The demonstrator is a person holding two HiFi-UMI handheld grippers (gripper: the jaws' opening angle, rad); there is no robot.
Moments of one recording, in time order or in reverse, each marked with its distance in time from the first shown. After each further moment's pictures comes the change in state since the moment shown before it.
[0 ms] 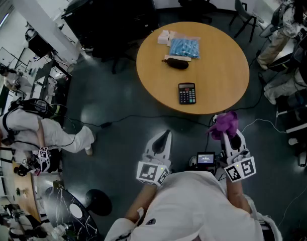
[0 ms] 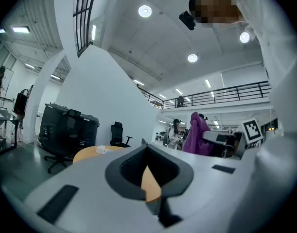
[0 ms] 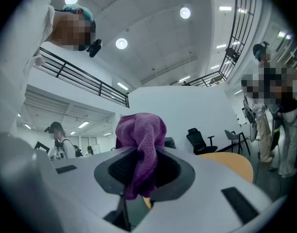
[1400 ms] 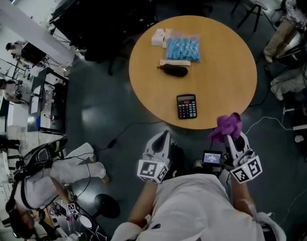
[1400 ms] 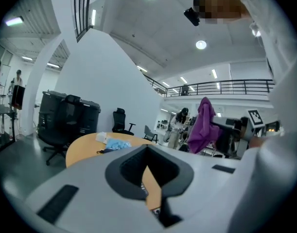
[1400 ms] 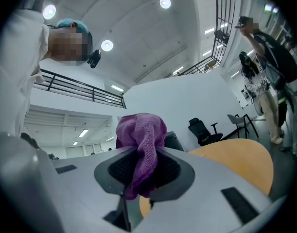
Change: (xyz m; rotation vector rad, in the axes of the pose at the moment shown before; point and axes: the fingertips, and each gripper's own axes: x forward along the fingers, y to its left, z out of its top) left arm 0.150 0.078 -0.070 -0.028 0.163 0.003; right arm 0.109 -0.109 -0.035 0.154 0.025 0.050
